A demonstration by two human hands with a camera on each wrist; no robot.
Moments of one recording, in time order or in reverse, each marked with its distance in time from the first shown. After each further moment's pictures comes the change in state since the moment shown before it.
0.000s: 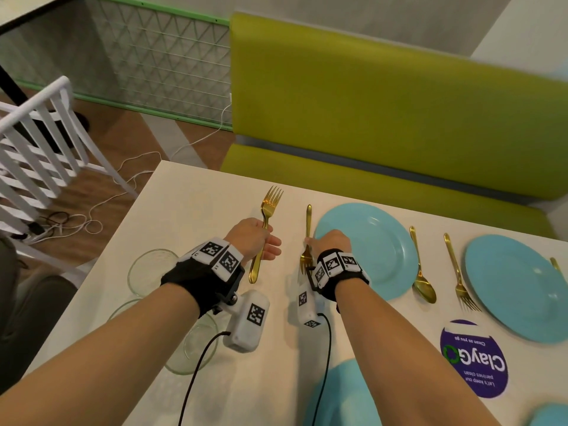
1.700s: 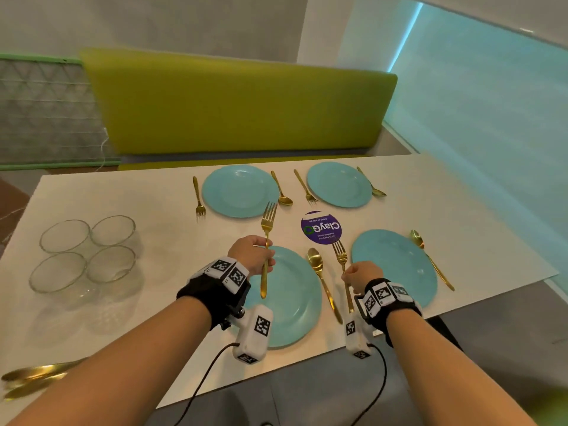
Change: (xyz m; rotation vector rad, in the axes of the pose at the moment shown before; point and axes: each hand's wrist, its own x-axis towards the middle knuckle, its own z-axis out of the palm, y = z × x) left_hand -0.200 -0.102 0.159 0.060 -0.301 0.133; right_hand -0.242 0.309 -0.152 -0.126 0.078 0.239
